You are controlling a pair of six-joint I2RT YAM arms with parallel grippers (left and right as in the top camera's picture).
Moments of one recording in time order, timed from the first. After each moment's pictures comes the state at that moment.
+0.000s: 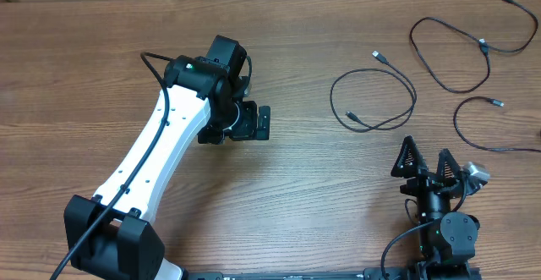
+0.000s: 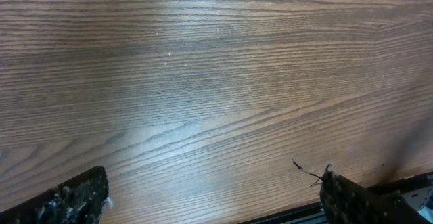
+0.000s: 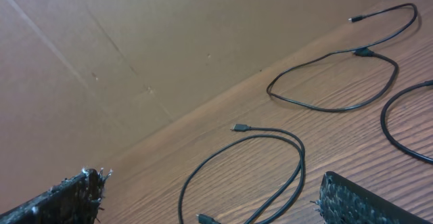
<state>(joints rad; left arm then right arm) -0.37 1.69 1.51 -1.28 0.23 -0.36 0.05 0.04 0.02 -0.03 0.13 0.54</state>
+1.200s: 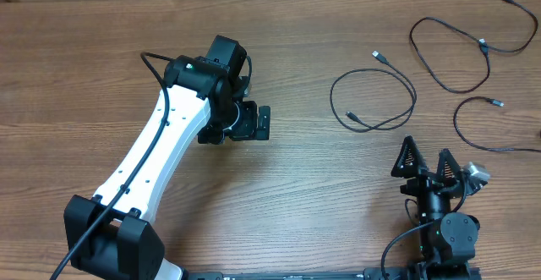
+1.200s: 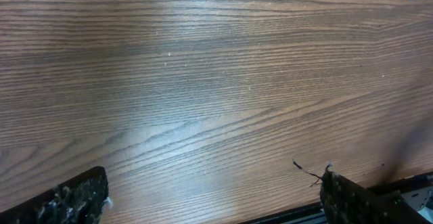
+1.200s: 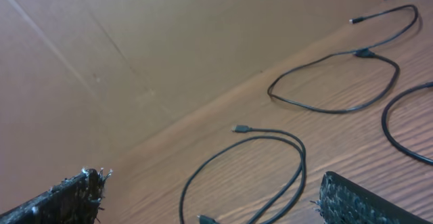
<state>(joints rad) -0.37 1.69 1.51 -1.28 0.23 -0.36 0.05 0.03 0.02 -0.03 0.13 0.54</state>
